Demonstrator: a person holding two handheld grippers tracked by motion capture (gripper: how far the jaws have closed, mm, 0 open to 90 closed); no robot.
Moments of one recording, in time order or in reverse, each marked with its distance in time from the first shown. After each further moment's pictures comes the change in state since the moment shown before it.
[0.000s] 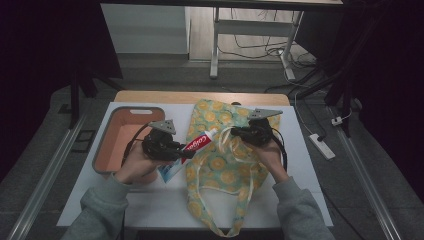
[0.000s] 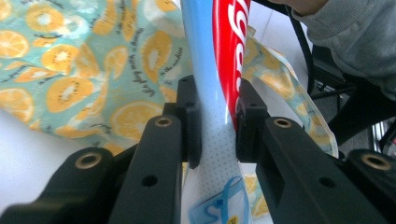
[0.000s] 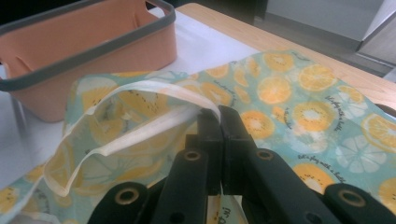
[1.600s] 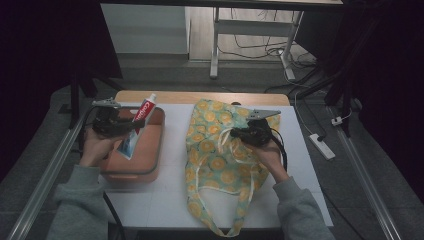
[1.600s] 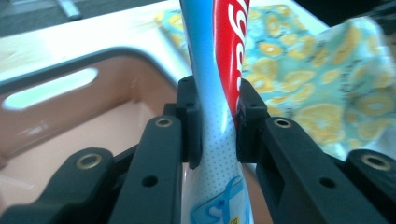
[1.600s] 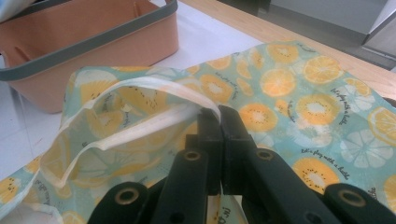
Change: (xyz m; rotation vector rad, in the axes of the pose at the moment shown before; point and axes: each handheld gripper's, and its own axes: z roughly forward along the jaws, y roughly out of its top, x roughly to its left) left arm 0.086 -0.056 -0.094 -0.172 0.345 -0.297; right arm -0.001 -0.002 0.003 0.035 0.009 -0.008
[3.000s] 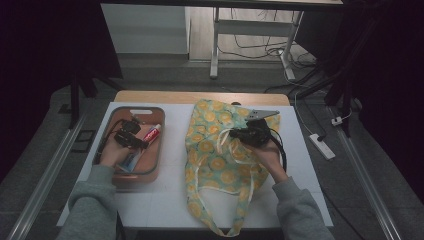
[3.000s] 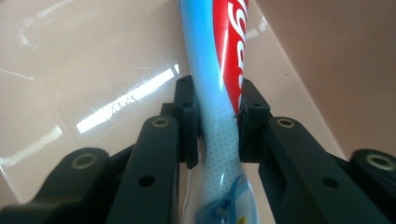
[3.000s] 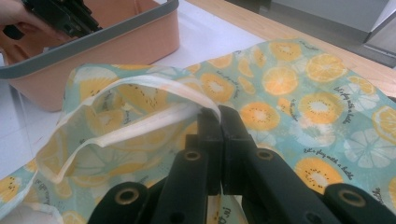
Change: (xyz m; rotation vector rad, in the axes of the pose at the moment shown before) left arm 0.039 -0.043 0.094 0.506 0.211 -0.090; right arm 0.001 0.000 0.003 0.008 0.003 -0.002
